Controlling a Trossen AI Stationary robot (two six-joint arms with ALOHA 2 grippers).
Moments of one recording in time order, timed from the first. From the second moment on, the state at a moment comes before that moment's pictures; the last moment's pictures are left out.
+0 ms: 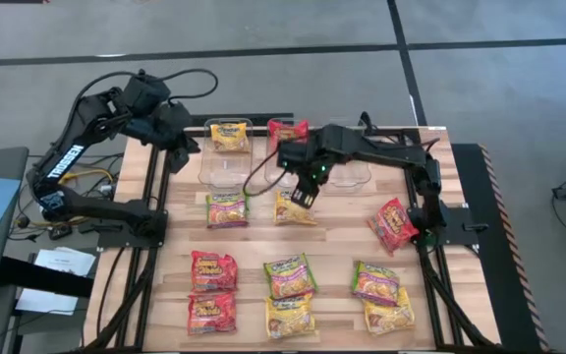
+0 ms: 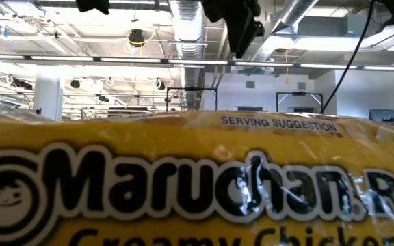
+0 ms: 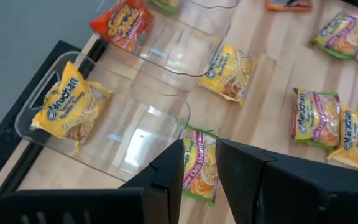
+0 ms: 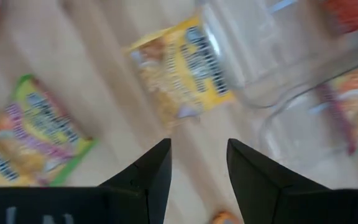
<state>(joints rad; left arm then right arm) 0.63 1.17 1.68 -1.36 0.19 0.10 -0.11 2.01 2.19 -1.57 0.05 0.36</state>
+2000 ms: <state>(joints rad) 0.61 1.14 1.68 -1.45 0.17 0.17 0.38 2.13 2.18 -1.04 -0.13 0.45</state>
